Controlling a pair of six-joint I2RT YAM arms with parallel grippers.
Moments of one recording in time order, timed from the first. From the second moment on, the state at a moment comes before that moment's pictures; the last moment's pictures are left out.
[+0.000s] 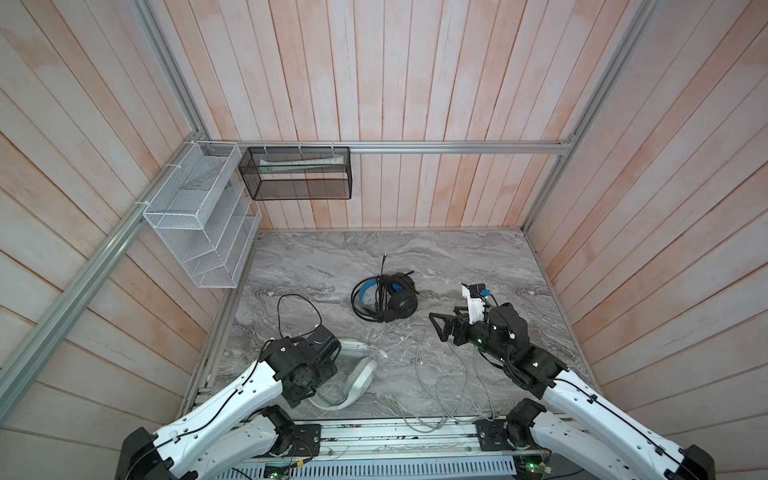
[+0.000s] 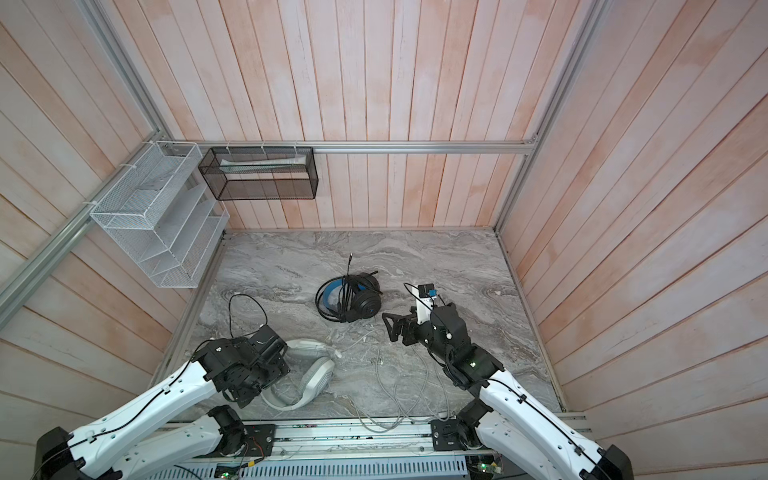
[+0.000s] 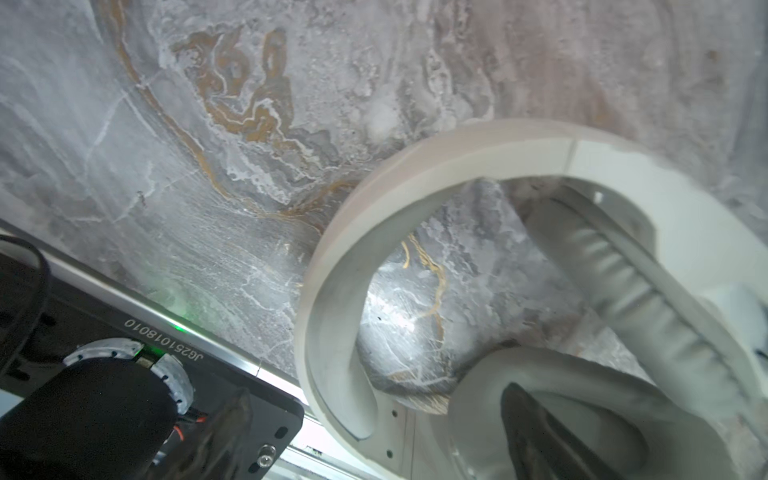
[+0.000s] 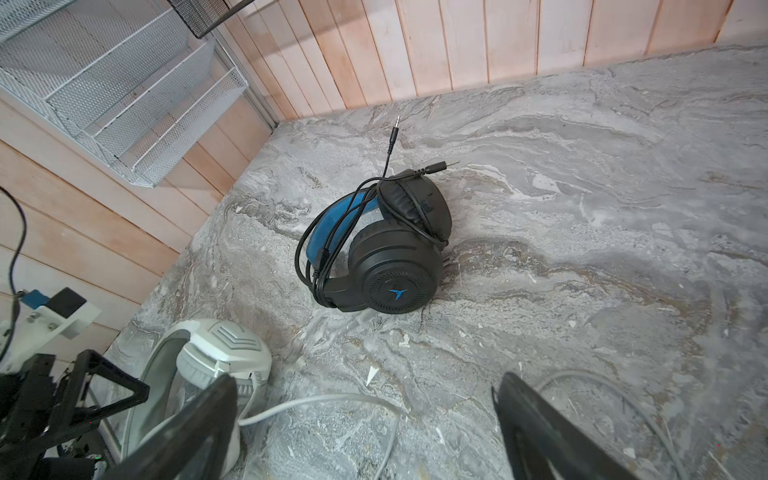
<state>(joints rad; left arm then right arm) -0.73 0.95 0.70 -1.21 -0.11 -1.39 0.65 0.75 0.54 -0.15 -0.05 0.45</state>
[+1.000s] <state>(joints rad) -0.65 0.96 0.46 -0.85 -0.21 -1.18 0.71 0.73 0.52 -0.27 -0.01 0.55</state>
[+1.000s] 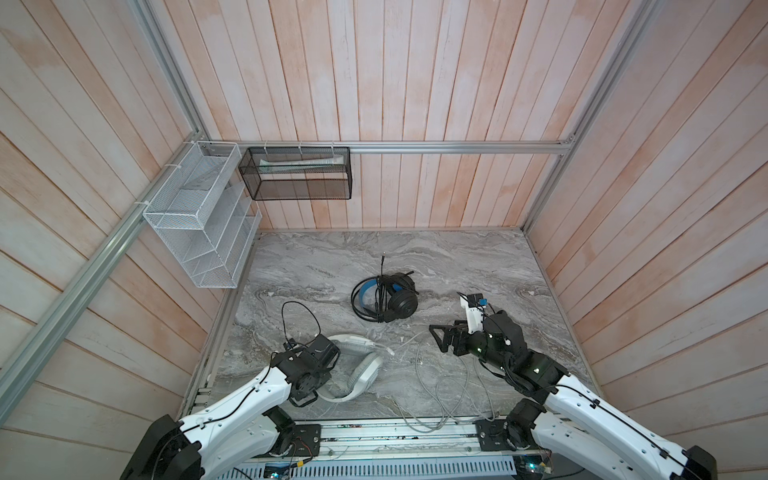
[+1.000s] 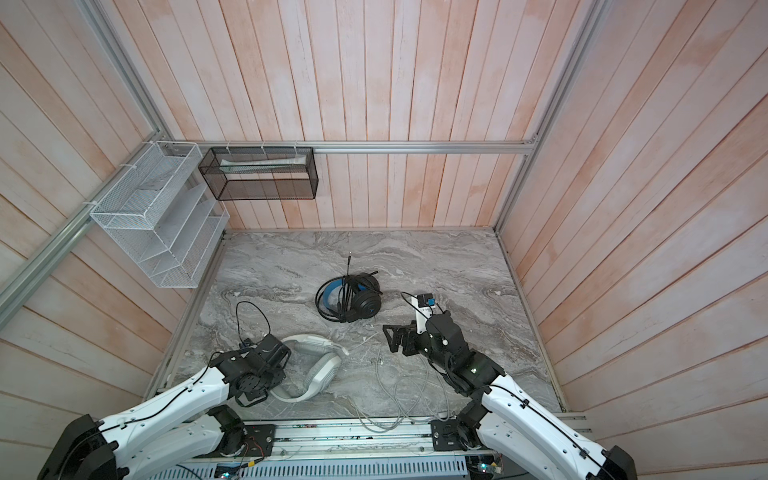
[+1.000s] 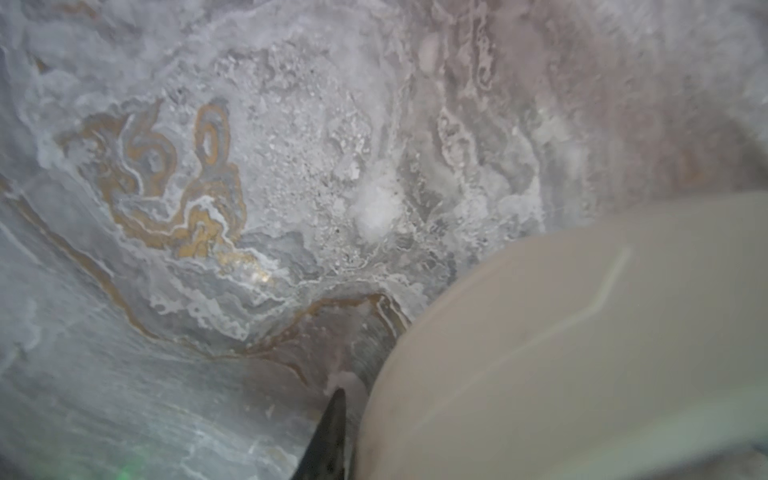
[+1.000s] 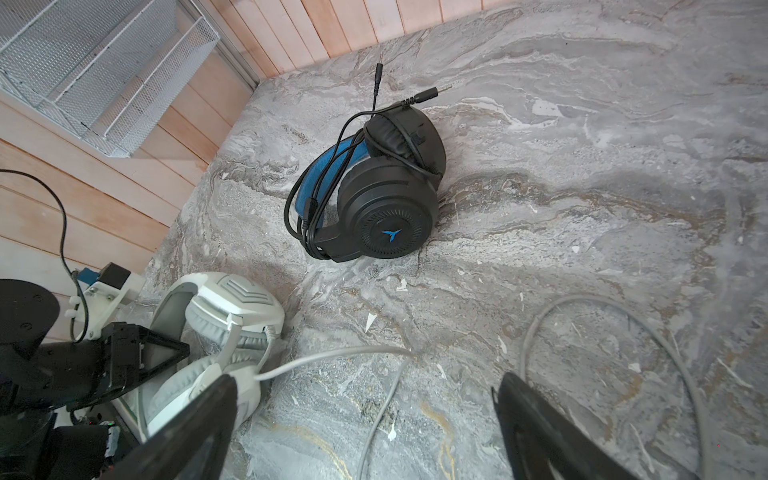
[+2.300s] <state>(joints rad) -0.54 1.01 1.40 -1.19 -0.18 -0.67 0.80 0.71 0.27 0.36 -0.42 0.42</state>
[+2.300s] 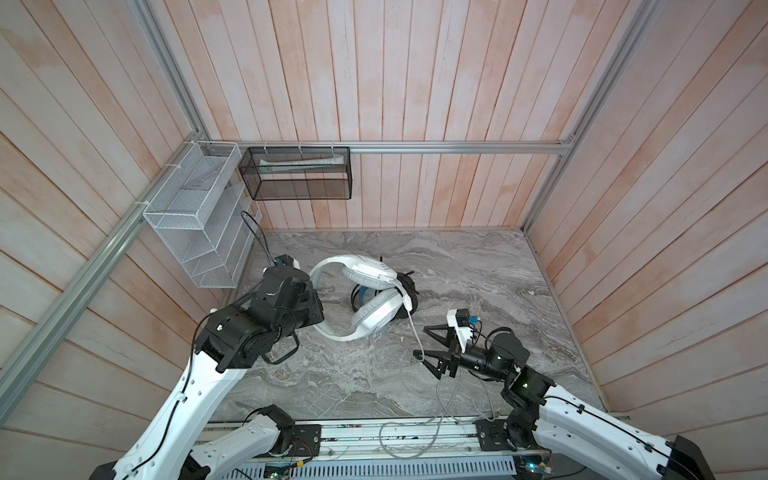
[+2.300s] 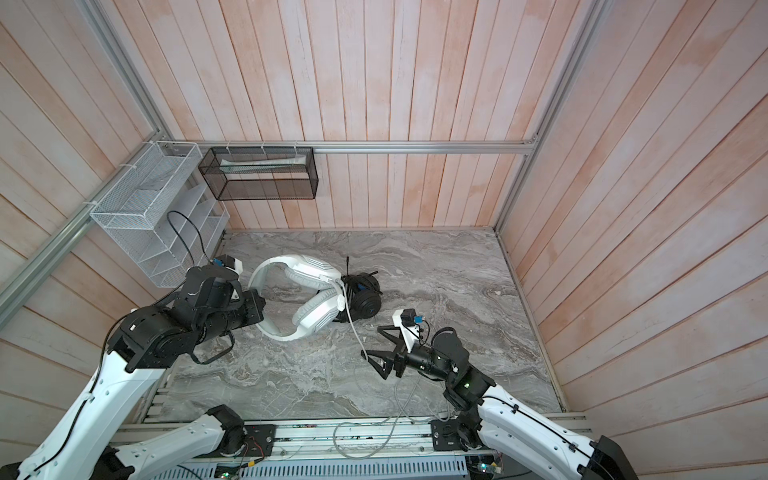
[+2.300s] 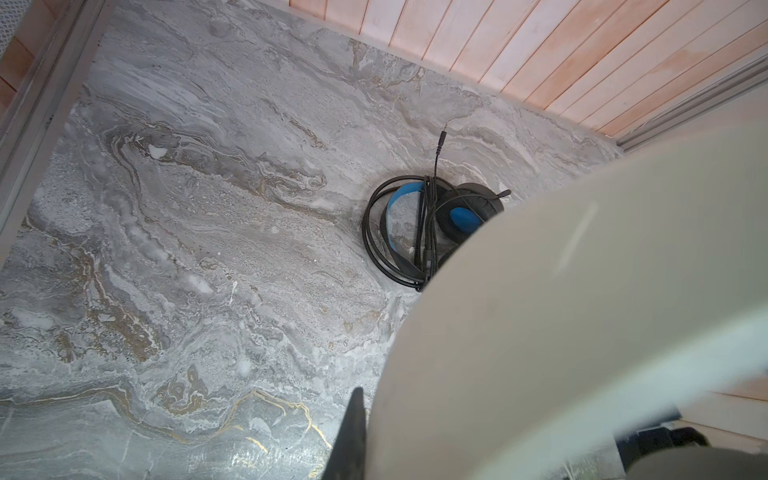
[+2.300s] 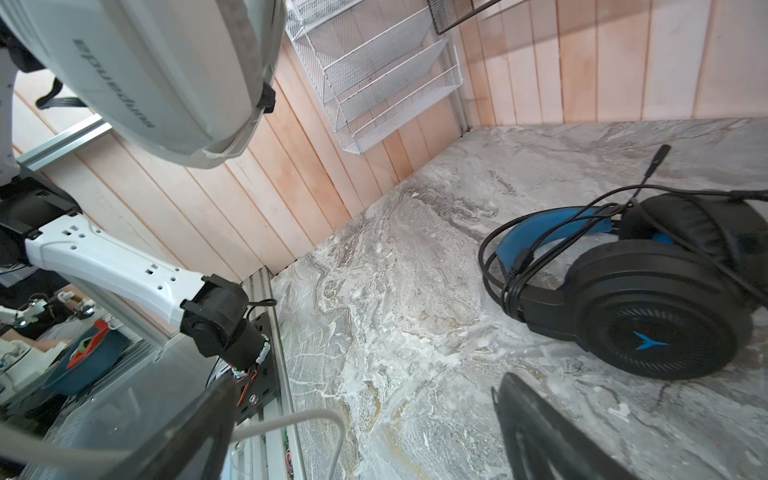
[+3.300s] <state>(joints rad) -0.29 1.10 1.50 -1.16 0.02 -0.61 0.97 1.18 0.16 0.61 -0.36 0.39</state>
